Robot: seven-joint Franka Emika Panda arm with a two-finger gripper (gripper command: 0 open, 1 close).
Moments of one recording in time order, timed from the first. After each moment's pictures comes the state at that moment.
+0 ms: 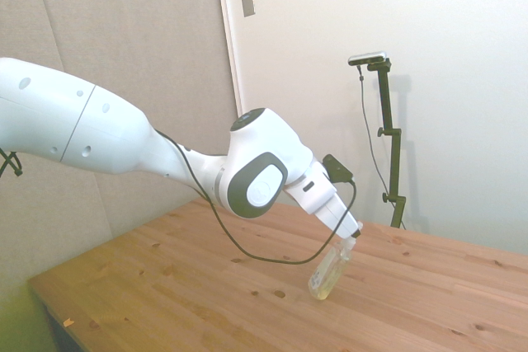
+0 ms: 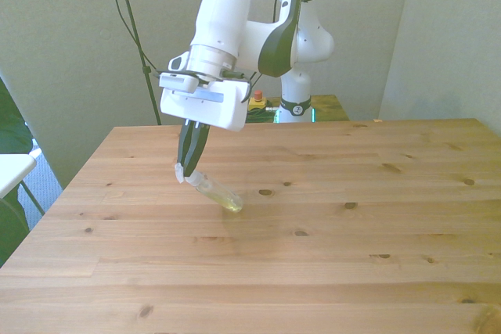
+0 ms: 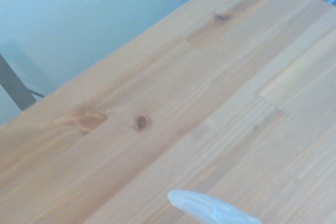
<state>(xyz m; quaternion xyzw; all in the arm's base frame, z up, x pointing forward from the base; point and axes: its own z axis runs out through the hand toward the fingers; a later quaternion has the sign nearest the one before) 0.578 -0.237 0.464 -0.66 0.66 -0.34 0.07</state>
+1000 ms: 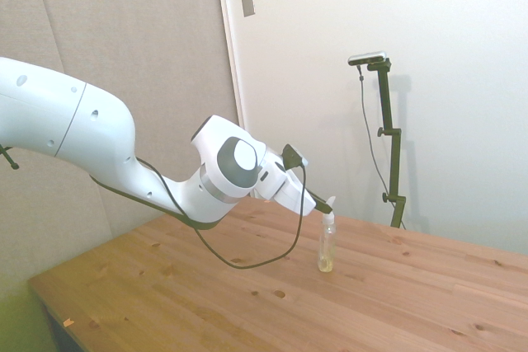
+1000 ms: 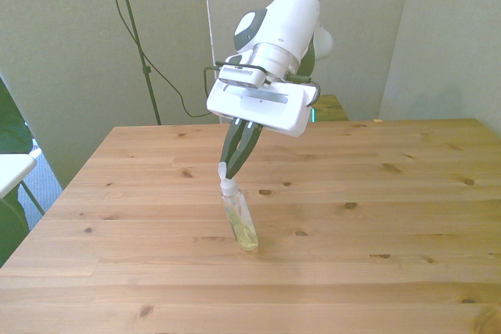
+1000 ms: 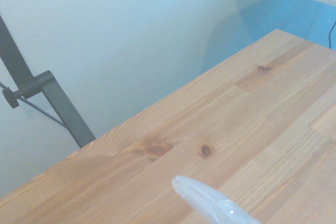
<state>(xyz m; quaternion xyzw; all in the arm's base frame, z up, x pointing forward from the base) 0.600 -0.152 0.460 -0.64 0.65 -0.41 0.06</state>
